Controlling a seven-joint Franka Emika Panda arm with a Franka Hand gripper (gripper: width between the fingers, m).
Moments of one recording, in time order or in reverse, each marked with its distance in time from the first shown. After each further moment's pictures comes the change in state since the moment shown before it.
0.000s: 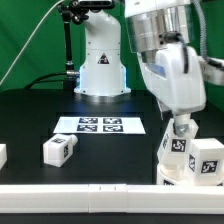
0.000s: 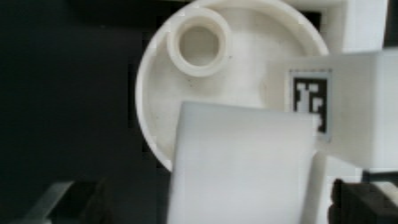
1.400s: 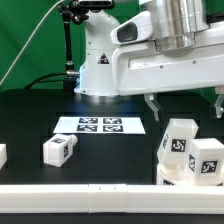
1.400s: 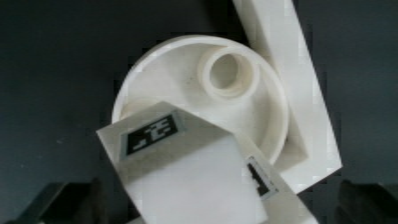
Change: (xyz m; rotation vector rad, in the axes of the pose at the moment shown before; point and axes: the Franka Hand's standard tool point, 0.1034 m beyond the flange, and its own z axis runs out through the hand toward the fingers) arm -0.017 -0.003 -0.006 0.010 0.022 -1.063
